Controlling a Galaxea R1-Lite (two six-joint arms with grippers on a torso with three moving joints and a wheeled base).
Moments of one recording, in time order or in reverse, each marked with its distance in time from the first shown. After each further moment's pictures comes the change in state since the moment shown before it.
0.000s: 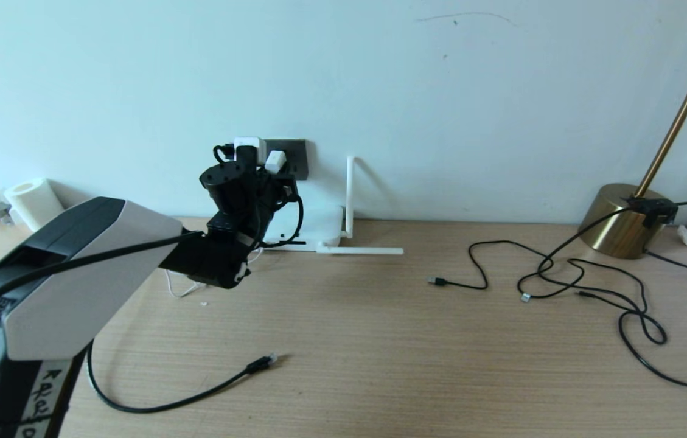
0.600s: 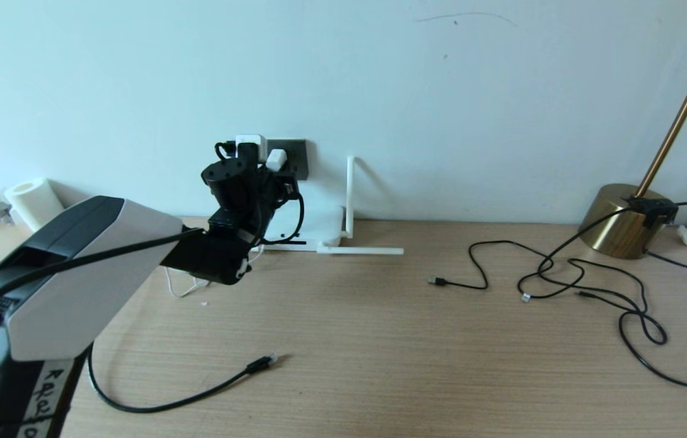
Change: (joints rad) left arm -0.002 0.006 -0.039 0.034 0.002 0.000; right arm 0.000 0.000 0.000 0.000 0.000 0.000
